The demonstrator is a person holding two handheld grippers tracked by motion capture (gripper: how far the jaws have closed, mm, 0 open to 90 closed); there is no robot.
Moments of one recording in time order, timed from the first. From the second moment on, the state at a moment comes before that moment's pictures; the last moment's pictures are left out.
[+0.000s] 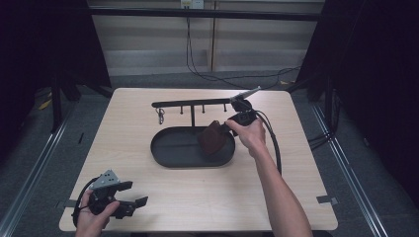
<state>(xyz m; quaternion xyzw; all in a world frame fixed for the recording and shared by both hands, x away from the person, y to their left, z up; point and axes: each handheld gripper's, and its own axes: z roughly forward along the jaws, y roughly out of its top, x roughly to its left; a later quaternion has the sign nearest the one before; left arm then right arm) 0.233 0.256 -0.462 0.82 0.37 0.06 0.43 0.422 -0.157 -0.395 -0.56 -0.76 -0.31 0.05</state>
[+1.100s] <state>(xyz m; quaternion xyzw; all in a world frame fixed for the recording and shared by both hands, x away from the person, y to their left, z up) 0.235 0.254 -0.463 0.82 0.38 0.06 0.42 0.416 -0.178 -0.442 -0.58 -0.73 -0.35 0.05</state>
